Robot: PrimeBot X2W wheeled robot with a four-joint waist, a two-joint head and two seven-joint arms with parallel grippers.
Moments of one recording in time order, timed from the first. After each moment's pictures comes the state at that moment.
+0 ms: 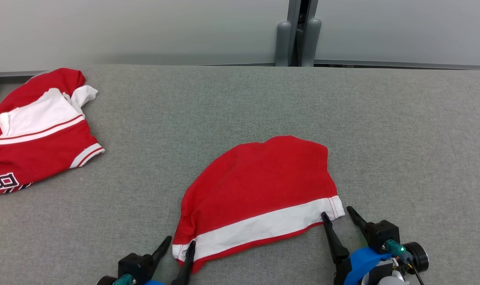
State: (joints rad) left arm -0.19 0.13 -0.42 0.61 -0.37 -0.13 -0.27; right arm -0.25 -0.05 0.13 0.68 0.01 0.13 -0.26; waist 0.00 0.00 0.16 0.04
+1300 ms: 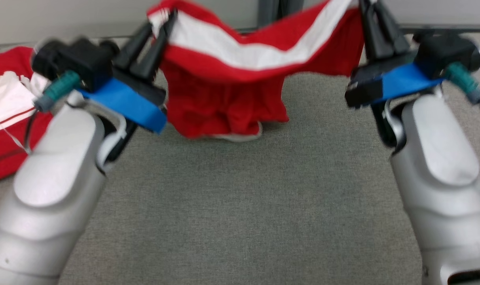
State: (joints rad) left arm -0.85 0.29 -0.52 0.36 -0.41 -0.13 -0.18; right arm -0.79 -0.09 0.12 0.46 0.02 0.13 -0.25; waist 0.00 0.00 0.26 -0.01
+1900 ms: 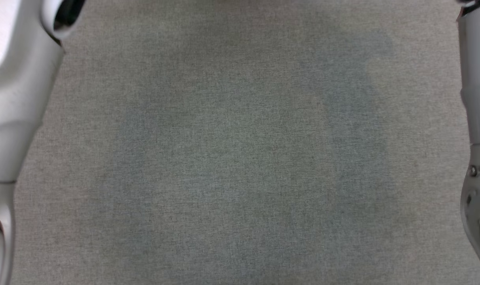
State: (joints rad) left arm -1.47 0.31 -0.69 0.60 -0.59 -0.13 -0.24; right arm -1.39 -0.16 0.04 0.72 0.09 0.13 -0.26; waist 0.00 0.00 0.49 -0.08
